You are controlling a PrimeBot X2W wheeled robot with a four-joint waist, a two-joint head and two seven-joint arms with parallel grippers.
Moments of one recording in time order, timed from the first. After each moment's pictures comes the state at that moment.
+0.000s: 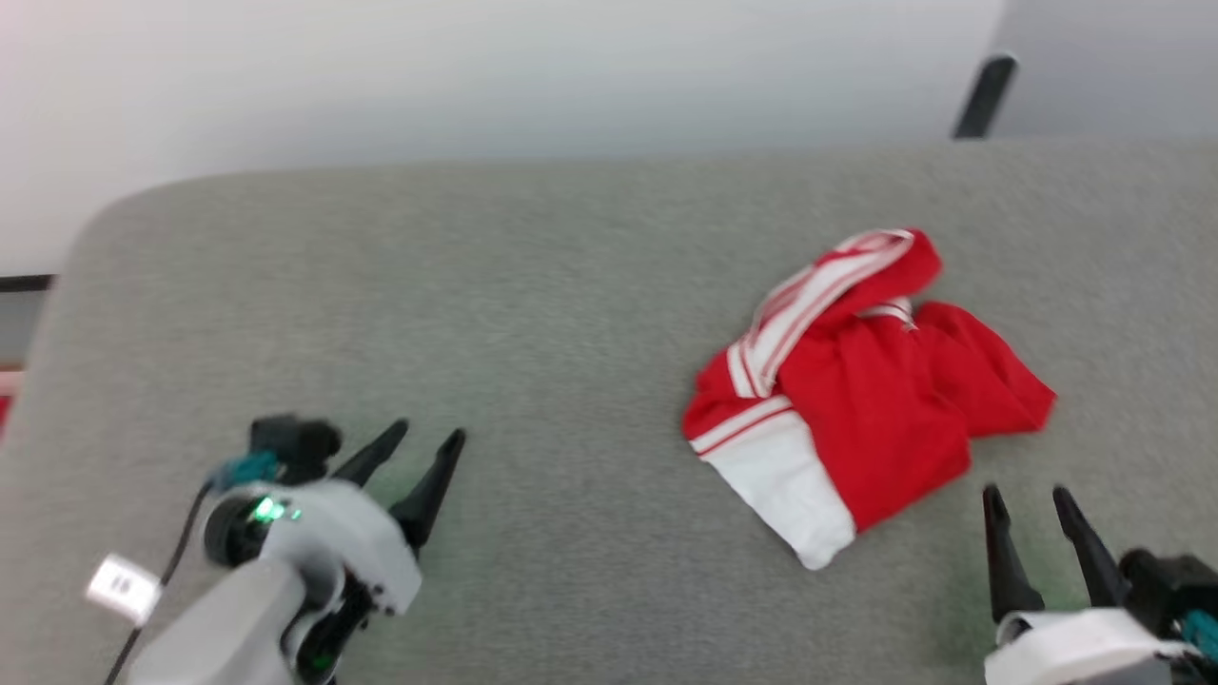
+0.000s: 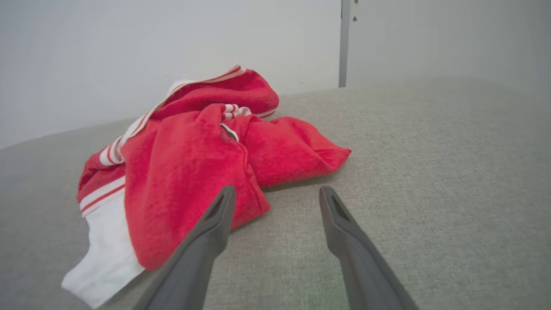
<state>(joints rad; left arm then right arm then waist) -0.62 0.51 -0.91 0.66 -1.08 -0.13 -0.26 -0.10 -0.10 -0.04 0.34 0.24 0.13 -0.26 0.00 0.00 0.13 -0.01</state>
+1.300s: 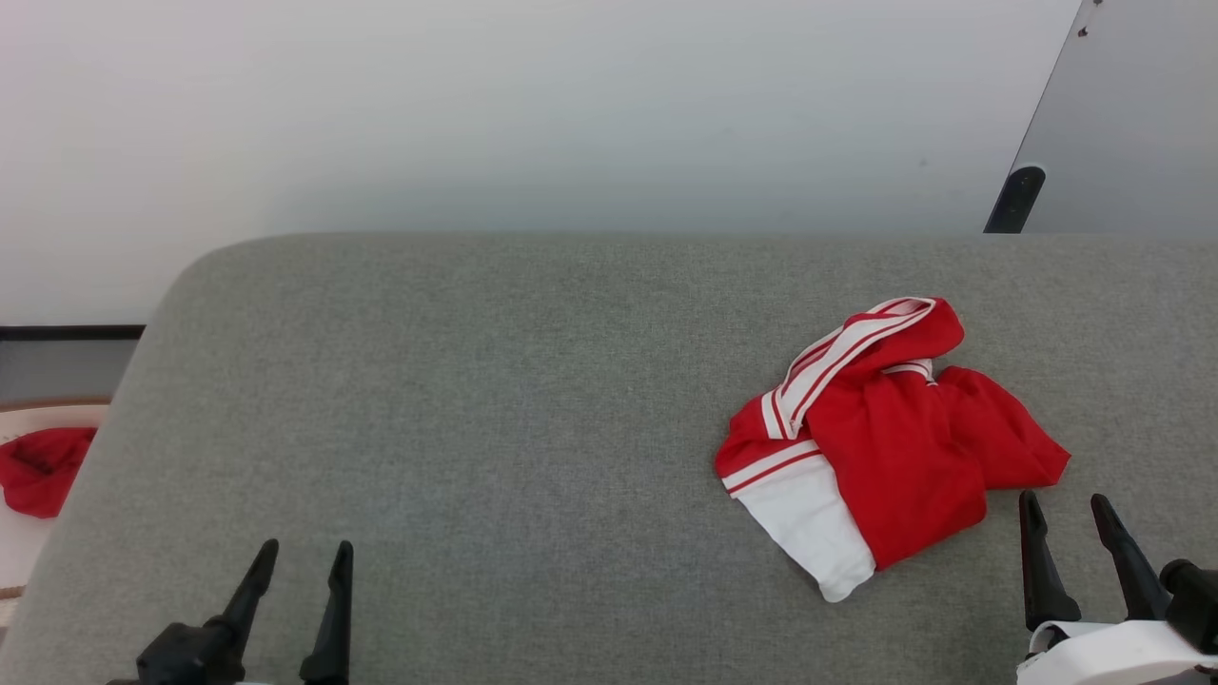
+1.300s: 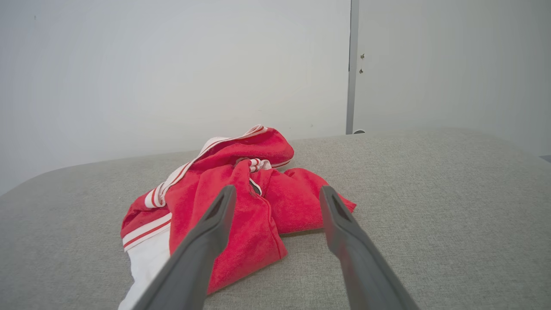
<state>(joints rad) 0.07 0.28 -0.05 0.16 -0.32 -0.08 -0.26 -0.03 -0.12 -0.08 0.25 0.26 0.13 -0.23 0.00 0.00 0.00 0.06</state>
